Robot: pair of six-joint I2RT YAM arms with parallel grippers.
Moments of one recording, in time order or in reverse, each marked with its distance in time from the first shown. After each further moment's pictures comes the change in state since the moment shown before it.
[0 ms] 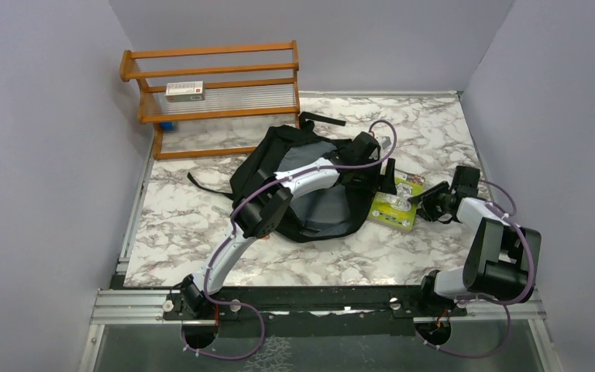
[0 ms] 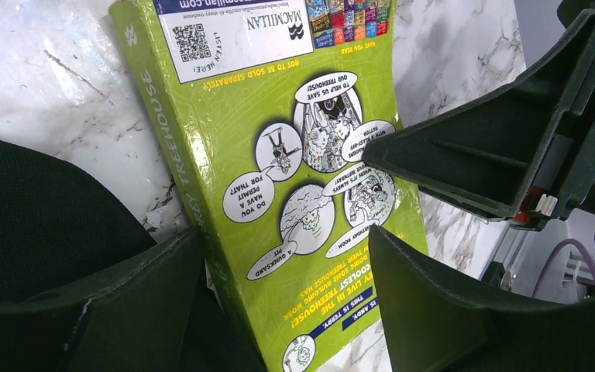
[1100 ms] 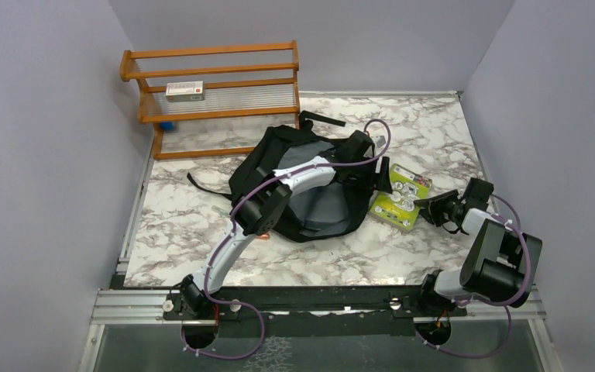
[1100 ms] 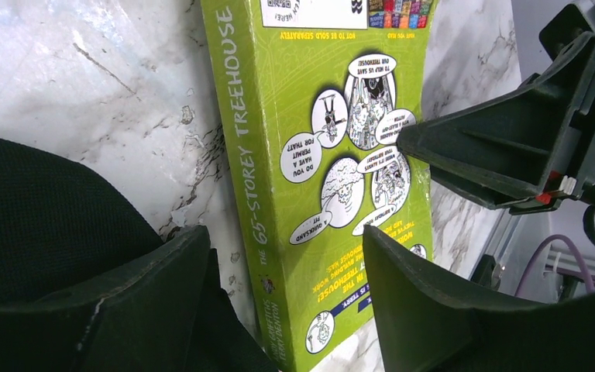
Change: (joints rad) left arm 0.027 0.017 -0.011 0.017 0.069 -0.025; right arm -0.149 -0.015 -0.109 0.138 -0.149 0.034
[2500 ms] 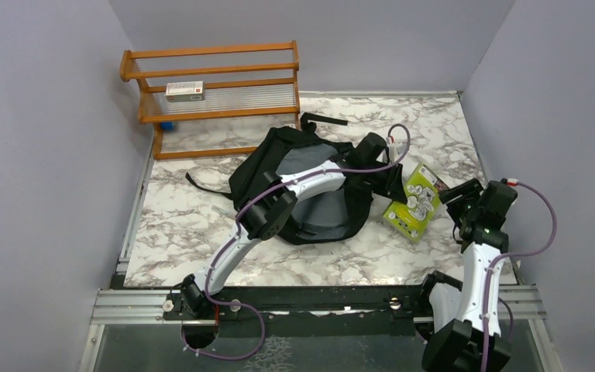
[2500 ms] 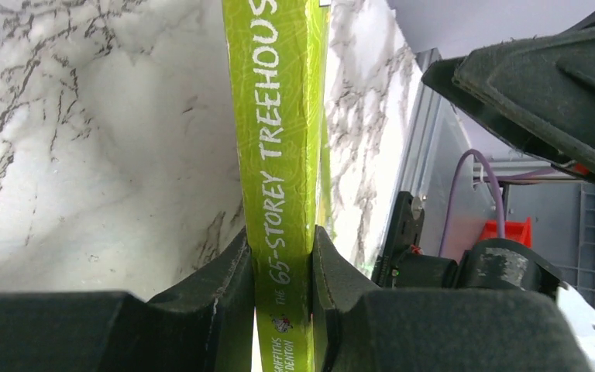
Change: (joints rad) left arm -0.060 0.043 0.082 0.088 0.242 -0.002; right arm -0.018 -0.607 0.041 -0.325 0.214 -0.229
